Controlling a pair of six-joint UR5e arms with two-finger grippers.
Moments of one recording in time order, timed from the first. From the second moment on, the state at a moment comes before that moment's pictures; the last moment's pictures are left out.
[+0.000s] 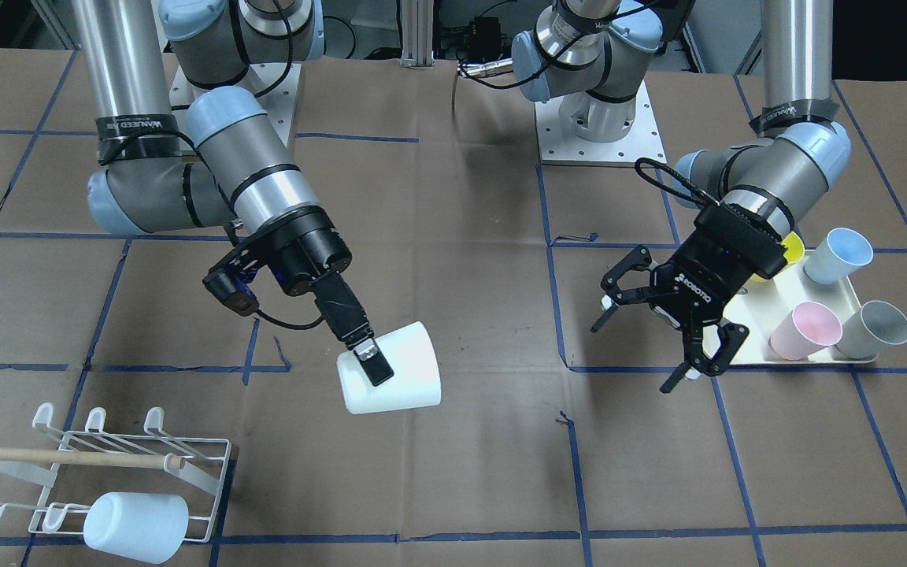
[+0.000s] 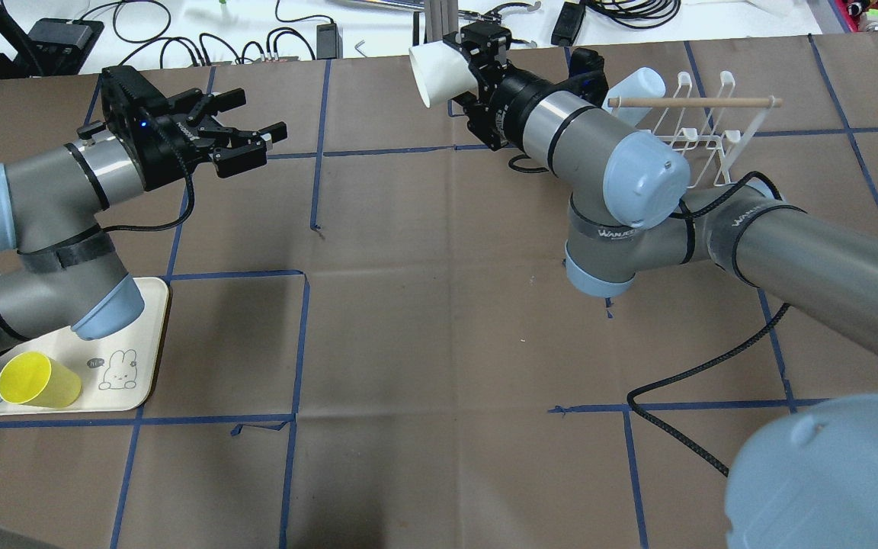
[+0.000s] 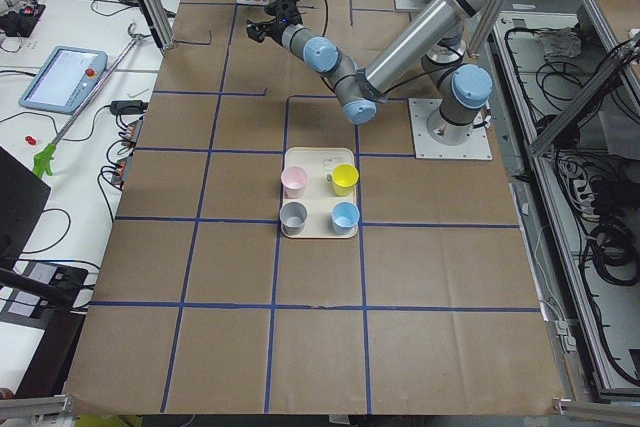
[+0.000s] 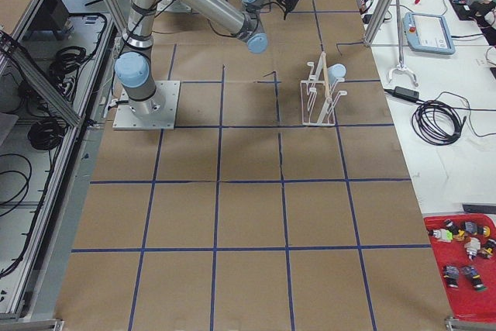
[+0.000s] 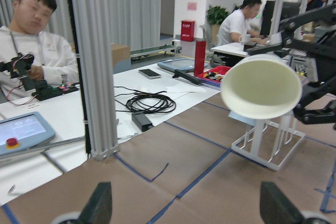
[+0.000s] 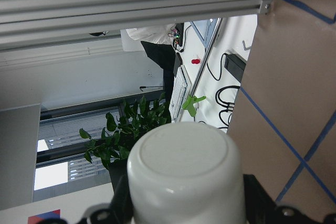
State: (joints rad) left arm -1.22 -1.87 -2.06 0.07 0.57 0.53; right arm 1.70 -1.14 1.90 -3.61 -1.12 1.52
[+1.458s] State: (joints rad) left arm -1.56 -1.69 -1.47 -1.51 1.55 0.02; right arm 1.25 -1.12 1.76 -3.29 -1.11 -0.11
